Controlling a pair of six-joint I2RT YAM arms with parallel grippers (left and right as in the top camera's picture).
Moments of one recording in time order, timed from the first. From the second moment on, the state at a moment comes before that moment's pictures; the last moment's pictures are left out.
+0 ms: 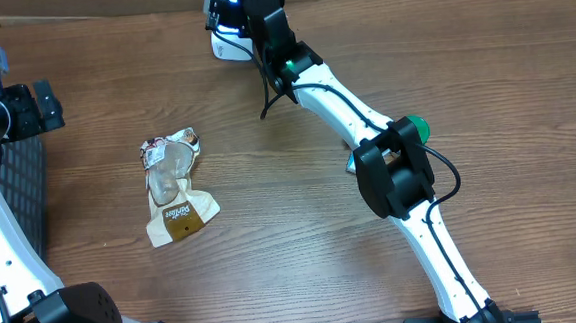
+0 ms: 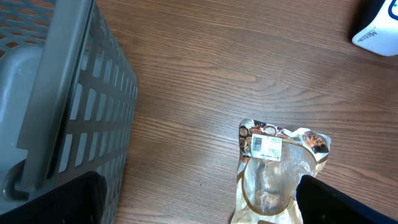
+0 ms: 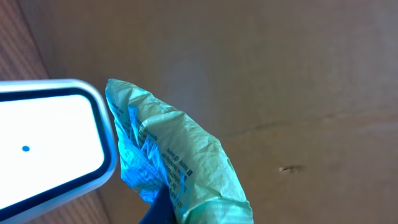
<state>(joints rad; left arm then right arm) 0.48 1.70 1.92 -1.28 0.15 0.17 0.54 2.64 2.34 0.11 0.29 -1.14</state>
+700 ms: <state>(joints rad) 0.48 1.70 1.92 -1.28 0.15 0.17 0.55 2.38 2.34 -0.39 0.36 -0.41</state>
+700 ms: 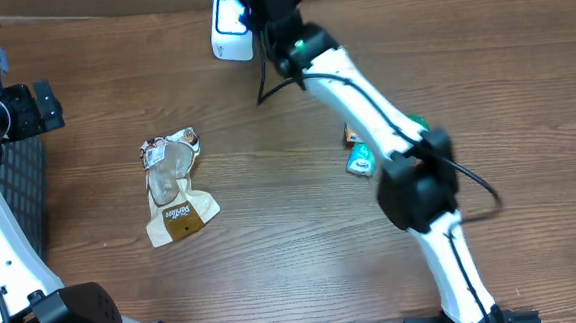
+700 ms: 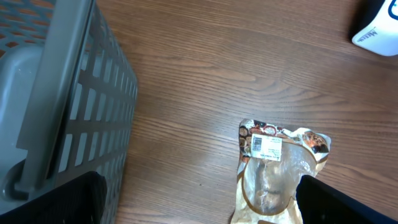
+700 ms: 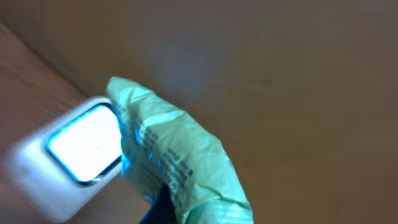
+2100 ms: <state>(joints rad) 0.48 1.70 1.92 -1.28 0.15 0.17 0.23 2.04 1.73 -1.17 0.27 0.69</state>
